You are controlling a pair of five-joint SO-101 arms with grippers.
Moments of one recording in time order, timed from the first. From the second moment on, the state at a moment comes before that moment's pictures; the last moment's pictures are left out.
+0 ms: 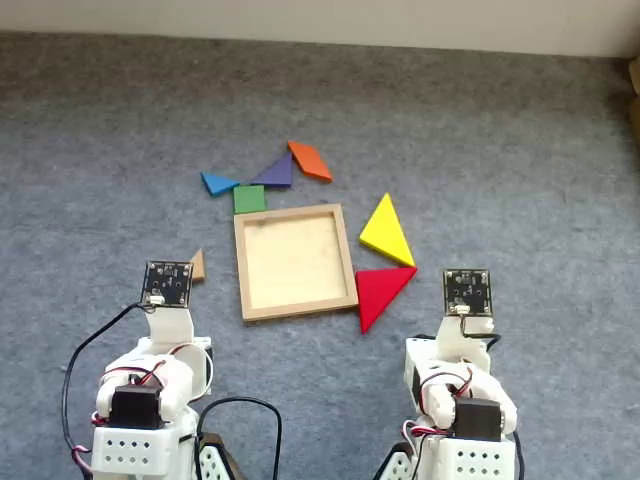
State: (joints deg) left arm -4.4 -102.0 96.2 77.0 7.3; right arm -1.2 -104.3 95.8 71.0 5.8
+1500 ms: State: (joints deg) left arm -4.4 -102.0 96.2 77.0 7.3; right arm 4.2 -88.8 68.6 70.5 17.7
